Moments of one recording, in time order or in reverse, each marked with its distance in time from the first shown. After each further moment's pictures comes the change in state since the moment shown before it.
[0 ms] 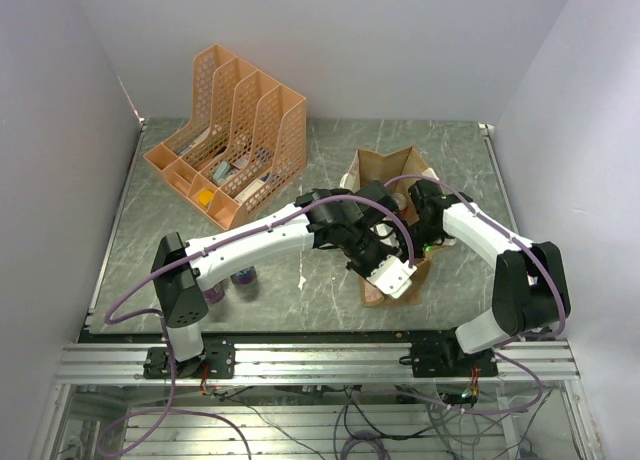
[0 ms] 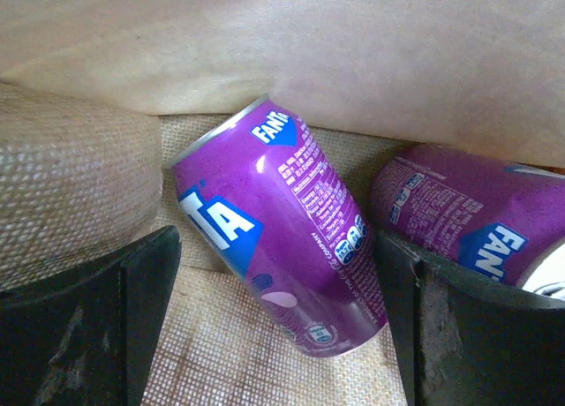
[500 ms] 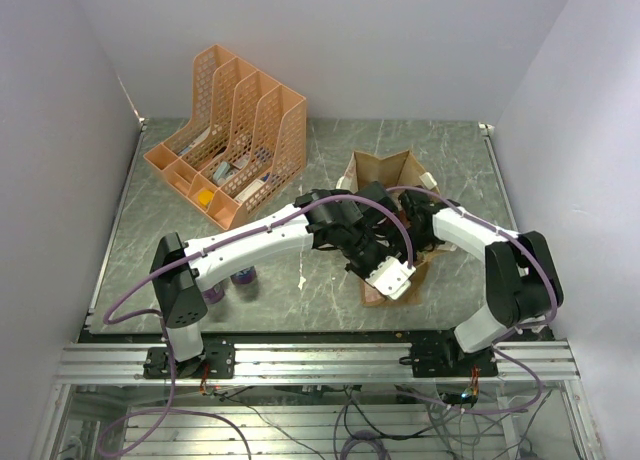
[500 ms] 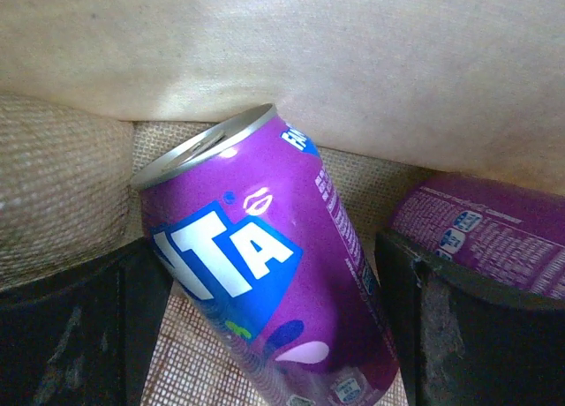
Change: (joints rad) left arm -0.001 -0.004 -0.006 -0.009 0.006 -0.001; right arm 0.047 0.062 -0.063 0.127 0.056 -0.058
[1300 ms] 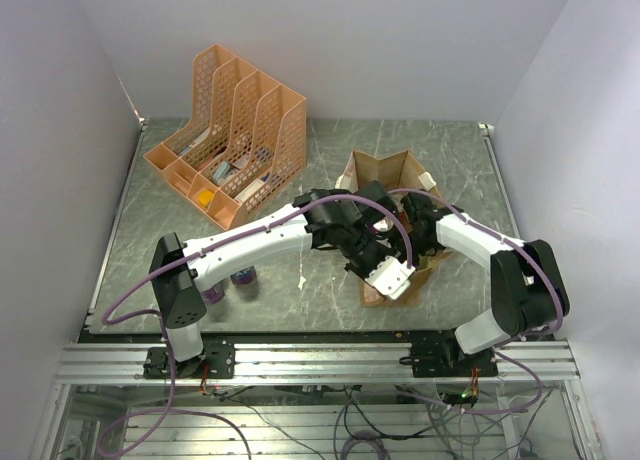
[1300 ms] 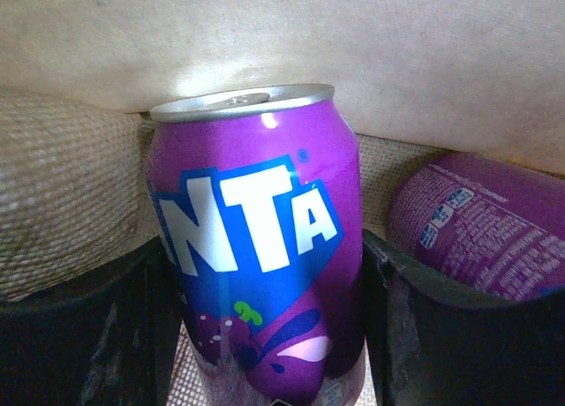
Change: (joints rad) left arm 0.000 -0.005 0.000 -0.002 0.002 0.000; right arm 0.006 -0.047 -0.059 0.059 0.024 0.089
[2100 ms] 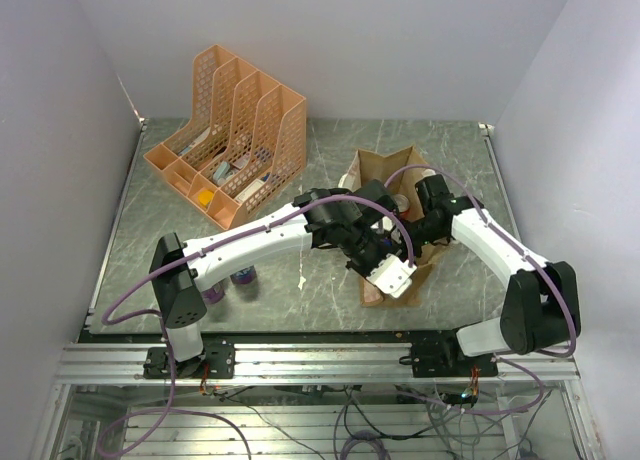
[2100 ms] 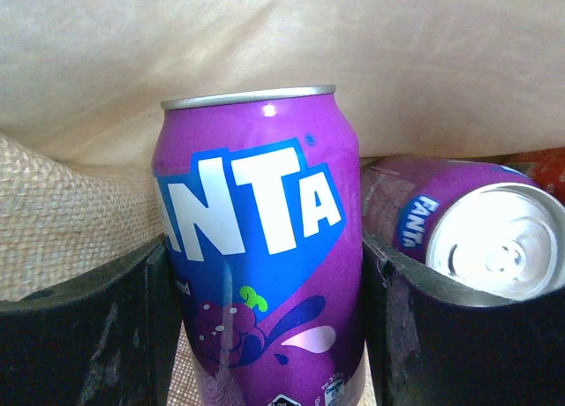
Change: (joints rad) left arm 0.000 0.000 0.005 0.019 -0.020 -0.007; right arm -0.054 -0.124 0.097 -0.118 -0.170 0.230
